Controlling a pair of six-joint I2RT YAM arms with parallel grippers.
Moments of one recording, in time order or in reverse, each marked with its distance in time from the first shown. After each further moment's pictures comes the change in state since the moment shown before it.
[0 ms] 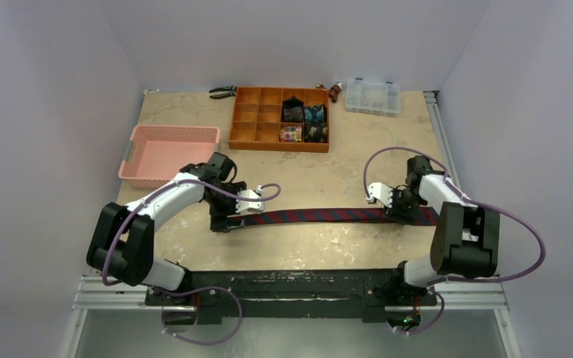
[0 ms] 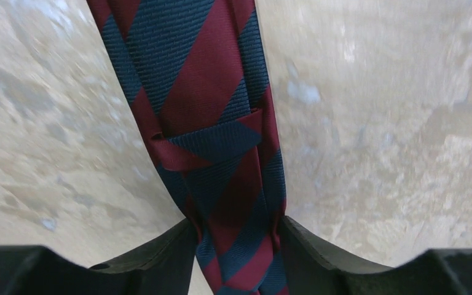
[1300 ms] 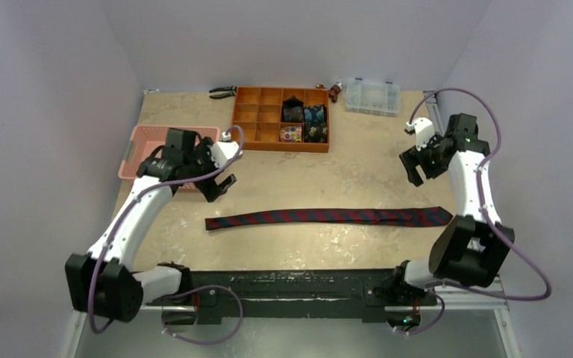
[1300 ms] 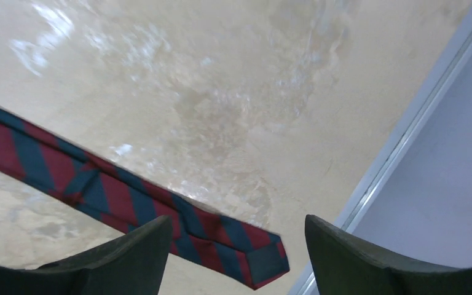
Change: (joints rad) left arm 0.183 -0.179 0.165 0.031 0.007 -0.353; right arm -0.175 0.017 0.448 -0.139 -0.071 0.683
